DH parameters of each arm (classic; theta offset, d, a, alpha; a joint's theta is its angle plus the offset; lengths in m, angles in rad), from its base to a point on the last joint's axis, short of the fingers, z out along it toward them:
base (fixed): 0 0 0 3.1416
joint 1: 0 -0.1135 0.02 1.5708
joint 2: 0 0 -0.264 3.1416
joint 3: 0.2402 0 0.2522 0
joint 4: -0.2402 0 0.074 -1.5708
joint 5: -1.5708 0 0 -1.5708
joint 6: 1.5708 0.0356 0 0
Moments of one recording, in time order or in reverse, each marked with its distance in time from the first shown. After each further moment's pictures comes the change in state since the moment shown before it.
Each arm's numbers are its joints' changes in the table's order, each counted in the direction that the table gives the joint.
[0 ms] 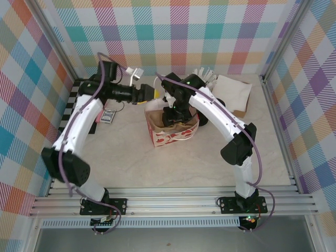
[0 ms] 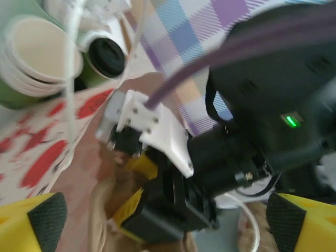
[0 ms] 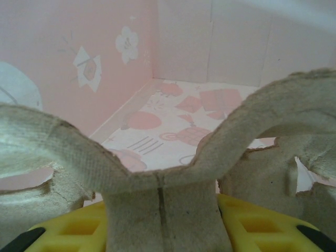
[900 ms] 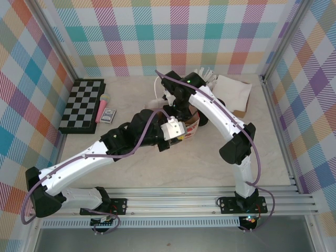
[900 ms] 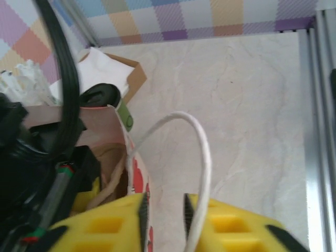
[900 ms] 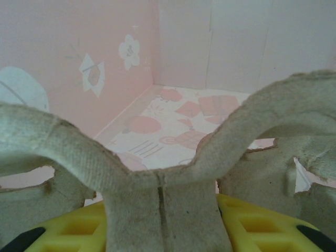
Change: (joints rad) left arm 0.737 -0.309 -0.463 0.441 0.850 0.631; right arm 0.011 0.019 0.051 -0.016 -0.018 0.001
